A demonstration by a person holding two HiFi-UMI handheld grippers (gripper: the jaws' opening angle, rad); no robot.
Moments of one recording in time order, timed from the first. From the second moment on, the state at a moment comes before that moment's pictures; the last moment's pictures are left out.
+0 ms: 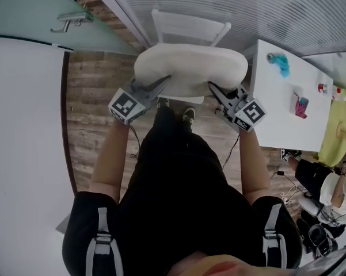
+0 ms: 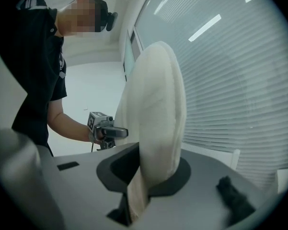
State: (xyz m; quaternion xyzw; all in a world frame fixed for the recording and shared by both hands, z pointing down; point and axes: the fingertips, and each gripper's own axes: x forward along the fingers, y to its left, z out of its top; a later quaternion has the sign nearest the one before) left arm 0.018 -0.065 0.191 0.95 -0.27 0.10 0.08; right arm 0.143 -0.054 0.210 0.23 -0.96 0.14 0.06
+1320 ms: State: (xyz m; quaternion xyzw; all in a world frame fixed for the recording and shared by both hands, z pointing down) left arm -0.023 -0.135 0.603 0.87 -0.22 0.18 0.40; right arm 0.109 -0.097 0.593 0.26 -0.86 0.43 0.12
